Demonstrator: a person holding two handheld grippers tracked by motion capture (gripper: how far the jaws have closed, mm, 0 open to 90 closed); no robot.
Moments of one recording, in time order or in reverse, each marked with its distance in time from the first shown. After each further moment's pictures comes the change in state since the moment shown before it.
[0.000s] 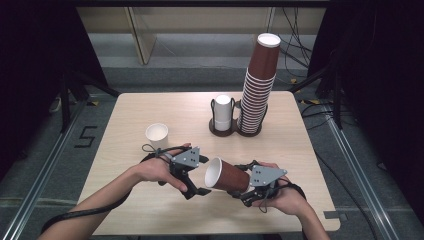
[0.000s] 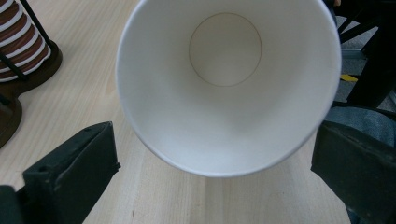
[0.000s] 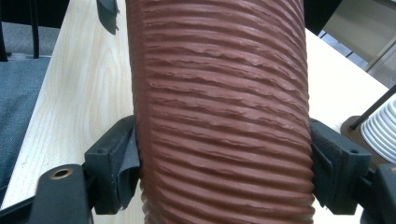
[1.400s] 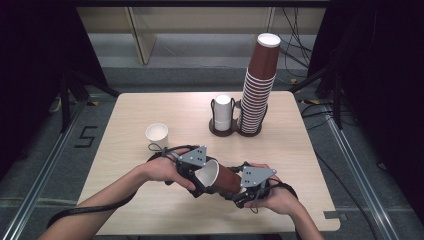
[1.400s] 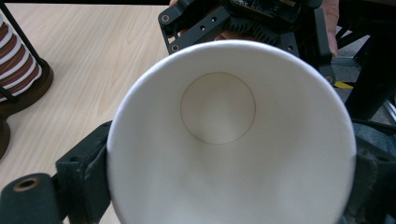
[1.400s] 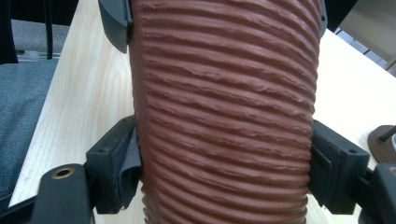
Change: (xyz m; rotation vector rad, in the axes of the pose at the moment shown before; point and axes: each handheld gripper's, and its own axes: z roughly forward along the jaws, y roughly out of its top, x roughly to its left) left arm -0.004 0.016 0.009 -0.018 -0.015 0.008; right arm 0.004 0.007 0.020 0.010 0.039 -0.024
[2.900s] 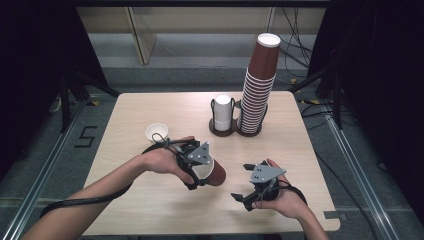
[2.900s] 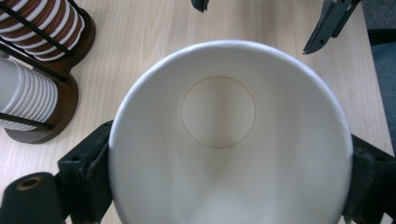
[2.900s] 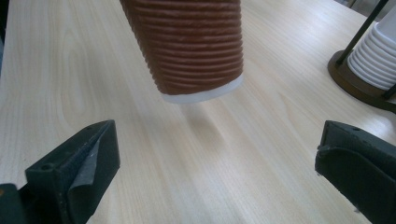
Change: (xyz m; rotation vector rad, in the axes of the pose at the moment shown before) left arm 0.009 0.022 -0.012 0.340 0.153 0.140; right arm -0.003 -0.021 -0.018 0.086 -0.132 0.187
